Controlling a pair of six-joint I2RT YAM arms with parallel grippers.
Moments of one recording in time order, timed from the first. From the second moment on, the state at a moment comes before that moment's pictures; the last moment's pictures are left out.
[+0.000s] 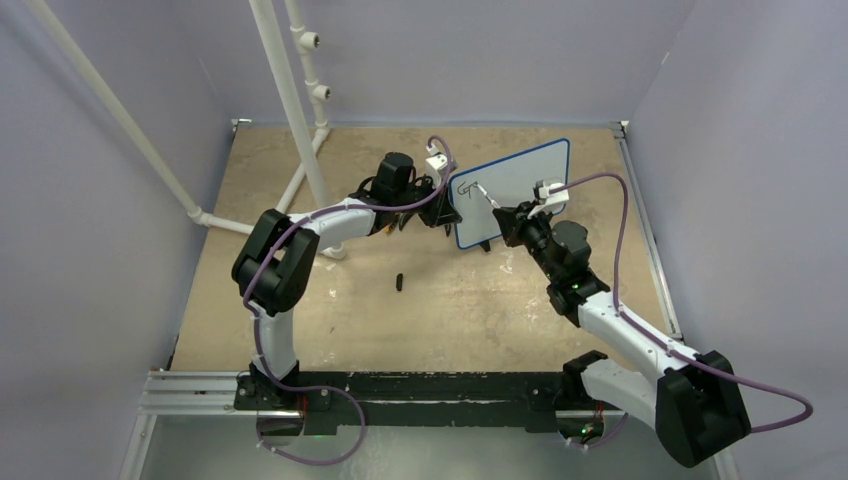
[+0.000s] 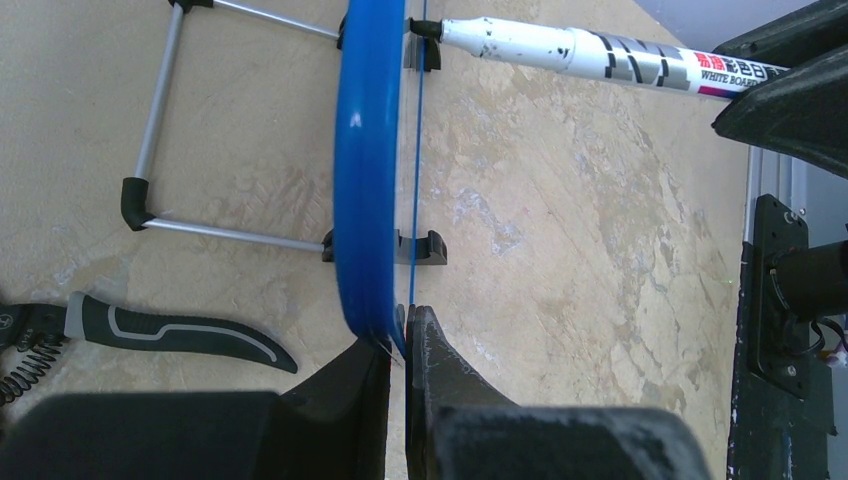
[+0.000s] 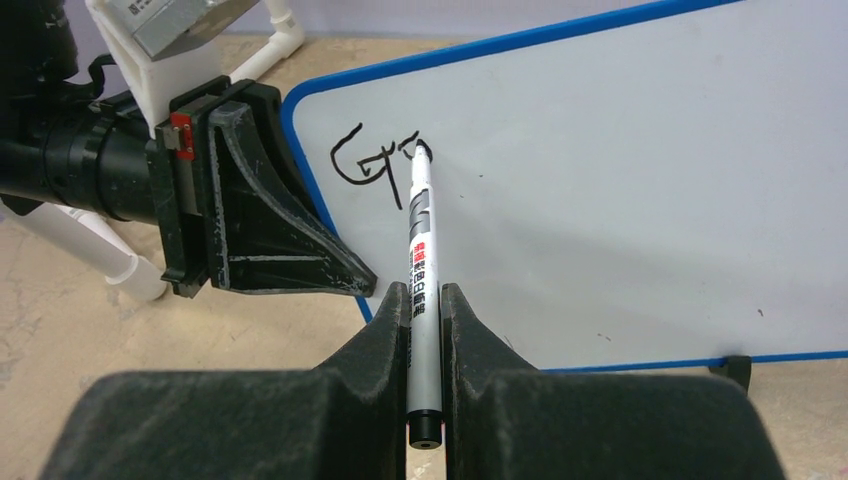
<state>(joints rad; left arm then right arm) -0.56 1.94 1.28 0.19 0.67 -0.12 0.41 1.03 0.48 0.49 0.00 0.25</state>
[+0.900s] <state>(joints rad) -0.56 1.94 1.28 0.19 0.67 -0.12 0.41 1.00 0.48 0.50 0.04 0.27</state>
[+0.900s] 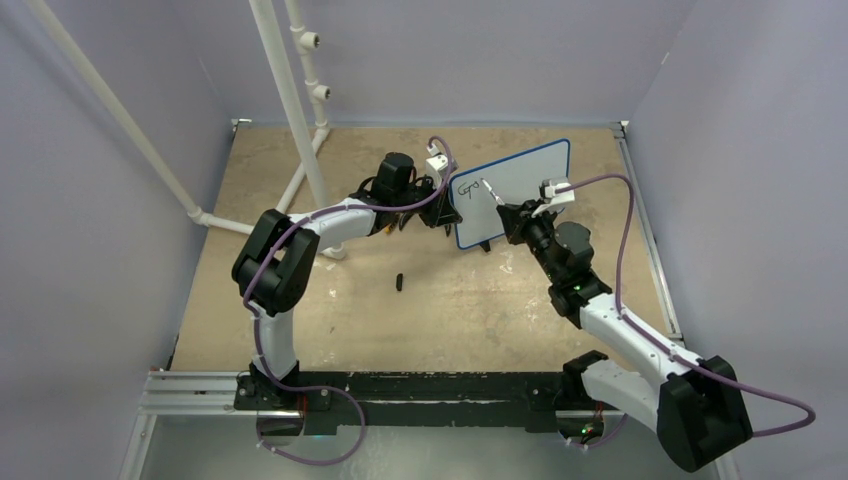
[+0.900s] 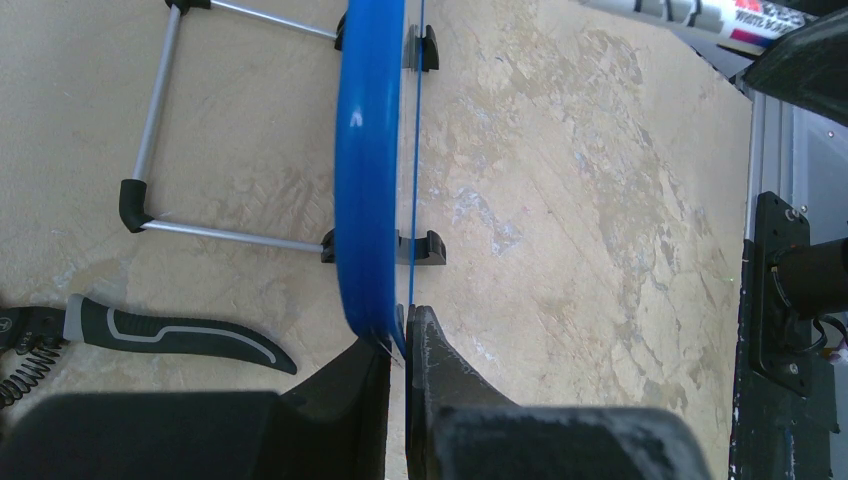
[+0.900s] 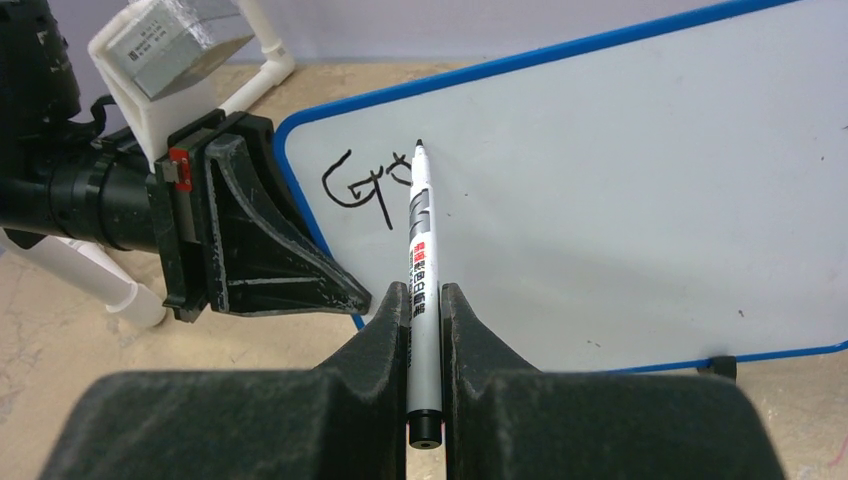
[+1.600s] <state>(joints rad) -0.56 1.94 1.28 0.19 0.67 -0.12 0.41 1.03 0.48 0.49 0.04 0.28</state>
